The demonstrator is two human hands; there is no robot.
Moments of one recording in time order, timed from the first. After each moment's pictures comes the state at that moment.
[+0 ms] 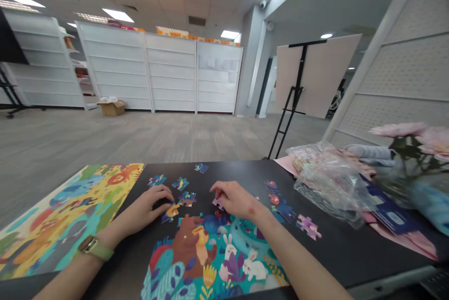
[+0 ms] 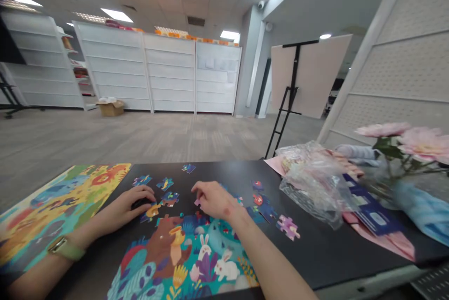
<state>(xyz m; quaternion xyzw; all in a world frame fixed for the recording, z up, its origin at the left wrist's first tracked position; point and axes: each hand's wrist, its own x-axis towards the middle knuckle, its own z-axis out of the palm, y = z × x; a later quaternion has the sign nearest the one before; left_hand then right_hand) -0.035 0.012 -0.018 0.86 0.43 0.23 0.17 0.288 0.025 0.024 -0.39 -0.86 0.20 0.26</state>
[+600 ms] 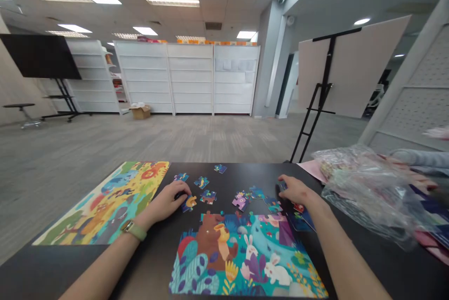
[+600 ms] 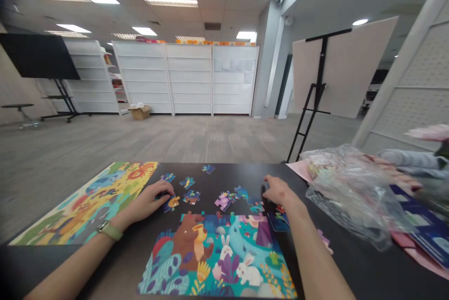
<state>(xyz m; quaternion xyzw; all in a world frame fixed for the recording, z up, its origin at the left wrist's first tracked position) -0.040 0.006 -0.006 0.82 0.47 0.27 0.17 0.410 0.077 0.022 -0.71 -0.69 0.10 0.06</state>
